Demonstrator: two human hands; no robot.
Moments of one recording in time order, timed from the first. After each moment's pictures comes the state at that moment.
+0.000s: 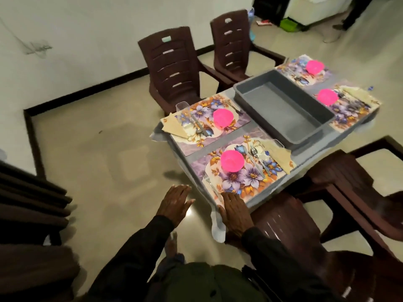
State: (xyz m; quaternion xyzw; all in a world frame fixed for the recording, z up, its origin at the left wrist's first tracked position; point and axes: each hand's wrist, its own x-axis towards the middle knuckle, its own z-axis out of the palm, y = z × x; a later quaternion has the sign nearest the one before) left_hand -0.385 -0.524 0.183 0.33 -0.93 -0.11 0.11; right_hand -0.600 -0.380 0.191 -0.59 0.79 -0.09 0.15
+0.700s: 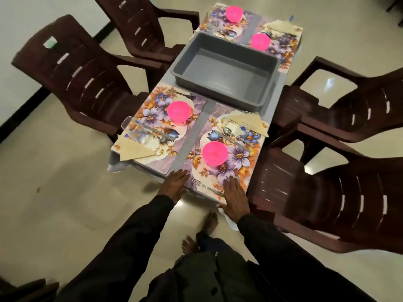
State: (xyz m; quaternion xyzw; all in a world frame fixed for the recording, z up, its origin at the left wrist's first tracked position) left_hand -0.487 -0.697 0.164 0.05 -0.98 -0.18 -0.08; right_hand -0.577 -0.444 0.132 -0.33 0.92 -0.01 0.23
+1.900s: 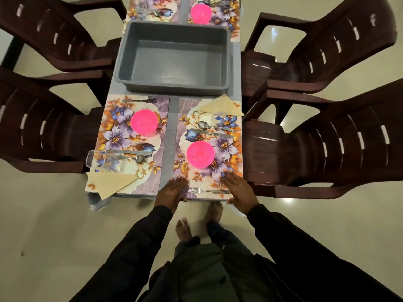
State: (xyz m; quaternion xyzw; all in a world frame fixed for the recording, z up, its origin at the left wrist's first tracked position) left_hand -0.521 -0.729 0.123 -0.09 -0.97 -0.17 -0.15; right_hand -0.568 -0.430 0.112 -0.27 0.94 -0.13 0.19
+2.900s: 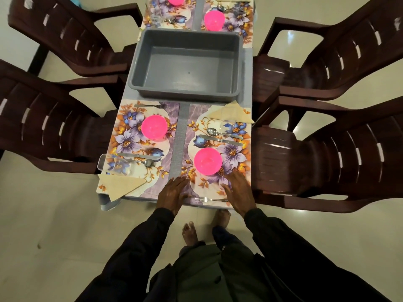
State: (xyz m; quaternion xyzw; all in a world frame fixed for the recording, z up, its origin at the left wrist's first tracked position) left_hand -0.534 -0.731 0.149 0.00 -0.97 -0.23 -0.10; right_hand -0.591 -0.470 0.130 -0.14 0.94 -0.31 0.07
